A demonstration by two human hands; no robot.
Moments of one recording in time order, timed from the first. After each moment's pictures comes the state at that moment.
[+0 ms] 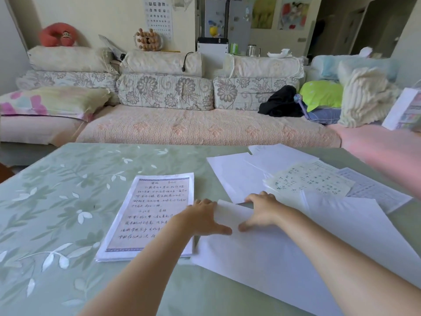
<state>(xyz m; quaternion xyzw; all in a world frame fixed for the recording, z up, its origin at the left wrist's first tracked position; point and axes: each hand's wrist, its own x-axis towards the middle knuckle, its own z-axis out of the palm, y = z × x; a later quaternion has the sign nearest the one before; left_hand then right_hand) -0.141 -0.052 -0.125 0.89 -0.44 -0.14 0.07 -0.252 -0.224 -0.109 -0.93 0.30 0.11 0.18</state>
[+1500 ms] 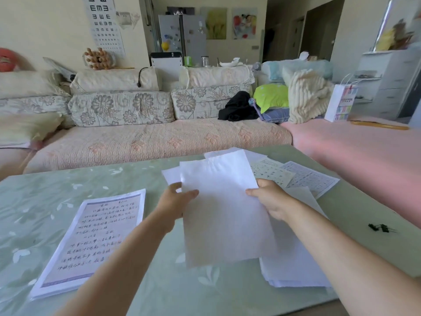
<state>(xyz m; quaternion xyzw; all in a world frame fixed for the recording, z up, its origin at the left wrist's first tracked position) -0.205 -0.125 -0.068 0.74 -0.17 -0.25 0.60 -0.363 -0.324 -0.081 -0.68 0.35 -0.18 0.61</state>
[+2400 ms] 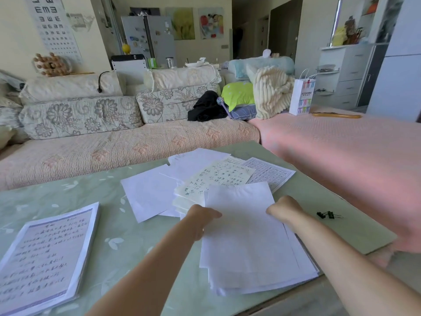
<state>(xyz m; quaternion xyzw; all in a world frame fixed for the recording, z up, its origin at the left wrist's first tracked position) -0.314 -0.264 -0.111 0.77 -0.14 -0.41 0.47 -0.493 -0.411 -0.119 -0.70 0.60 -0.13 0.38</state>
